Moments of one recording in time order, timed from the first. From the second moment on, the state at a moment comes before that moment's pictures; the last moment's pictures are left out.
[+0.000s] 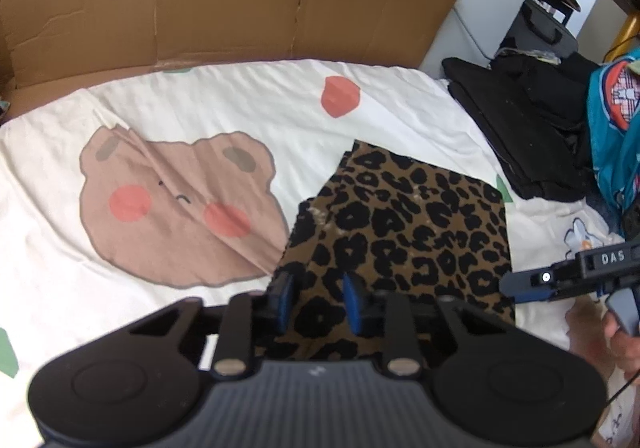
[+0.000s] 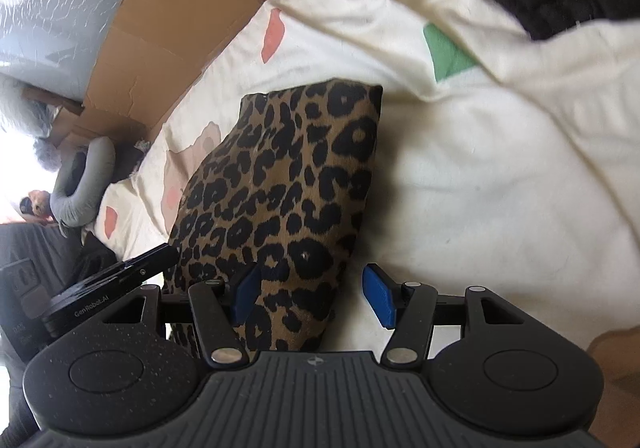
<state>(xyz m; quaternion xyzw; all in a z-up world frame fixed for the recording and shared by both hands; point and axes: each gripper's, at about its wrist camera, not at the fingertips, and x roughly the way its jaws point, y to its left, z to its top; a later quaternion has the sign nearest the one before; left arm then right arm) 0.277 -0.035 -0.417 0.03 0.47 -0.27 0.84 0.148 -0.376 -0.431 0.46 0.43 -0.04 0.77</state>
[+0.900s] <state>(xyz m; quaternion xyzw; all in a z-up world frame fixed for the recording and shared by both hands) 0.279 -0.026 -0.431 0.05 0.46 -0.24 0.85 0.156 -0.369 -0.469 0.59 0.38 0.00 0.72</state>
